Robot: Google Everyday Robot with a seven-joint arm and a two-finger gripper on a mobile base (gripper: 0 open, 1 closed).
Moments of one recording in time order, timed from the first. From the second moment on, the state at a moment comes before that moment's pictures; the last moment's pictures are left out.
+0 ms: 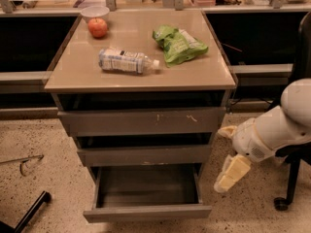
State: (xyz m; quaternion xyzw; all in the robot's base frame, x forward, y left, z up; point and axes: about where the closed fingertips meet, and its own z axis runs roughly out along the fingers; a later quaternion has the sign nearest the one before) arm 0.438 -0.177 0.720 -0.56 0.78 0.20 0.20
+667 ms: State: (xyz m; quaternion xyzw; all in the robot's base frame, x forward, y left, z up) arm 0.453 -0.160 0.557 -0.54 0.76 0.28 0.22
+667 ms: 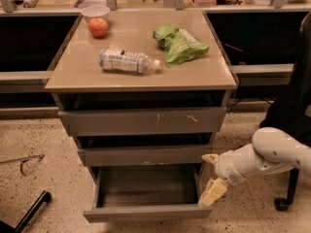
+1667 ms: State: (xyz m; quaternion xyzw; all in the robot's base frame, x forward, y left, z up) arm 0.448 -0.151 0.500 -0.52 0.76 0.31 0.23
